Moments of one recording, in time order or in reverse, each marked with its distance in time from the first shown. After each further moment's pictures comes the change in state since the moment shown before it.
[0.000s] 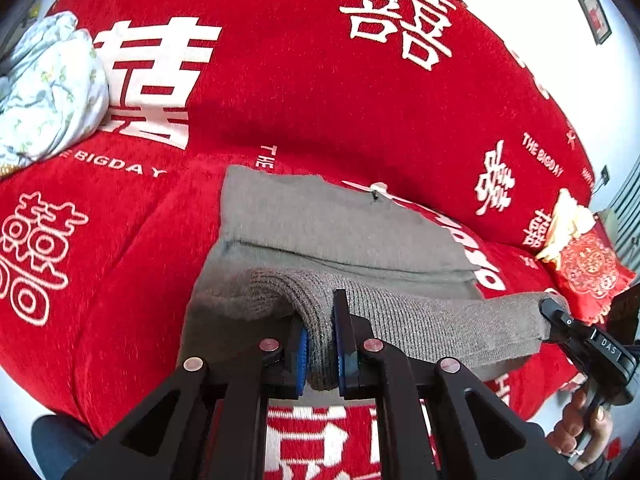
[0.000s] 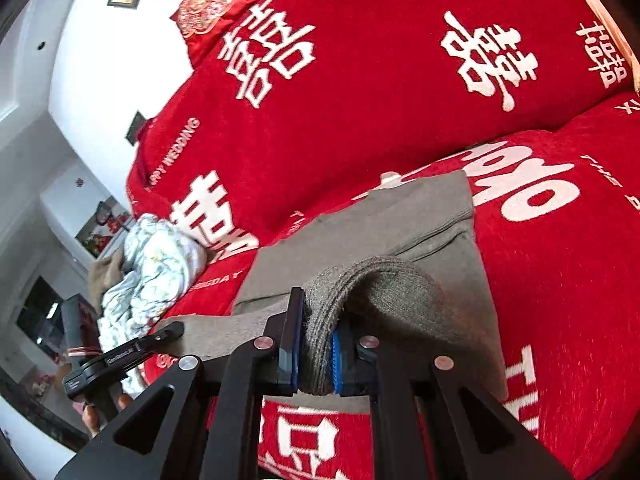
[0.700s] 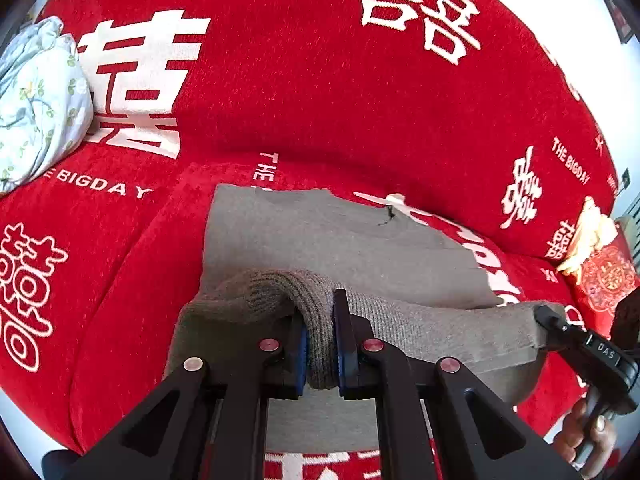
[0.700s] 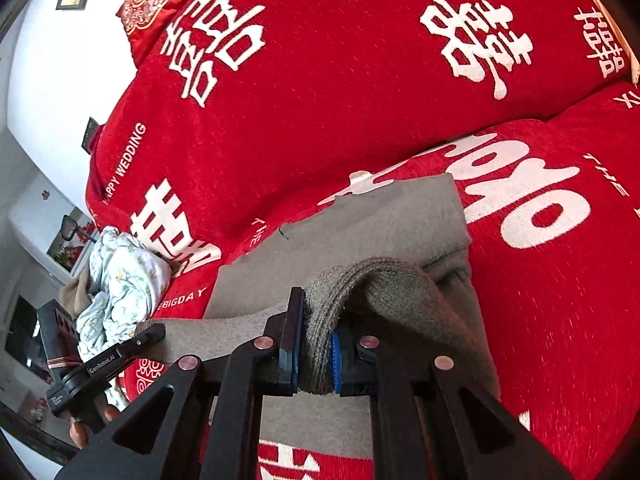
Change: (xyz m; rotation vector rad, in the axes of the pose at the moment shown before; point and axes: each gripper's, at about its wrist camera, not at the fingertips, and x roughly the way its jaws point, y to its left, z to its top) left arm 0.056 -0.013 0.056 -0.015 0.050 0.062; right arm 0.062 -0.020 0.052 0.081 0.068 -0.101
